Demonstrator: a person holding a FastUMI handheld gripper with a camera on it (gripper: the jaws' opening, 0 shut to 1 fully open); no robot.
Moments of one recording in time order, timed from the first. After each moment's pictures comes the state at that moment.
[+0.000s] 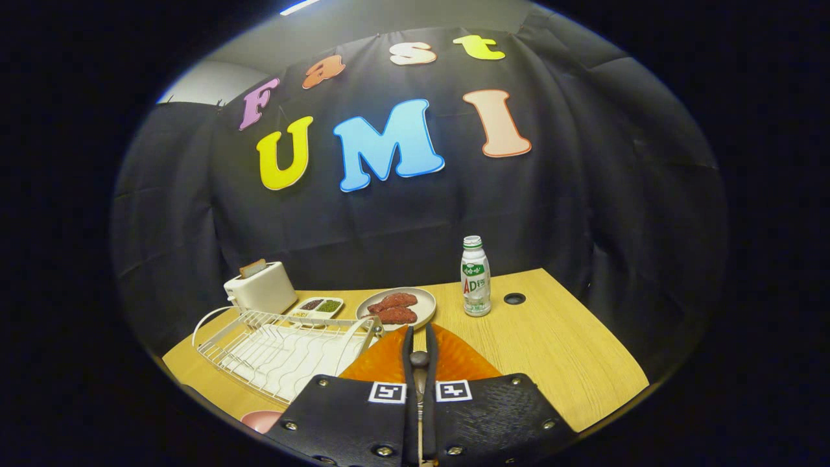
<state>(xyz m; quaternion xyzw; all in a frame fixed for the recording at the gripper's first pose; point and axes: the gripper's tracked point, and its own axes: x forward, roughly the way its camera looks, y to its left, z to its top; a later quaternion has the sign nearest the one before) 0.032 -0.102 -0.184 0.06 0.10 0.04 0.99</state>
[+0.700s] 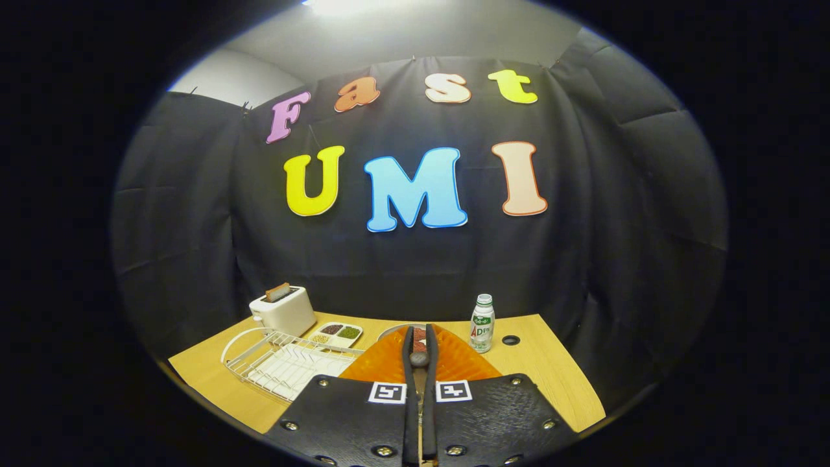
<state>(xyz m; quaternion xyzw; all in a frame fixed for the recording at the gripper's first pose) -0.035 -0.062 -0.068 0.02 0.05 0.05 1.00</state>
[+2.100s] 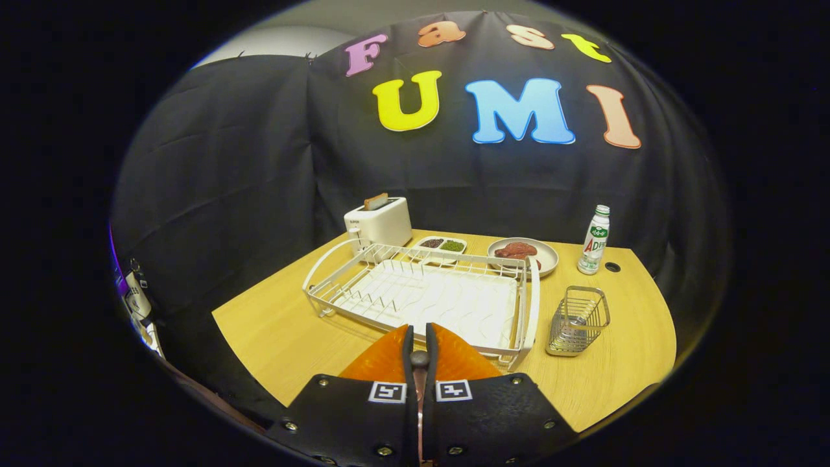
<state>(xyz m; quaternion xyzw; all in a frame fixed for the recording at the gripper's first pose) -0.105 0.120 -0.237 -0.02 0.21 0.21 0.95</state>
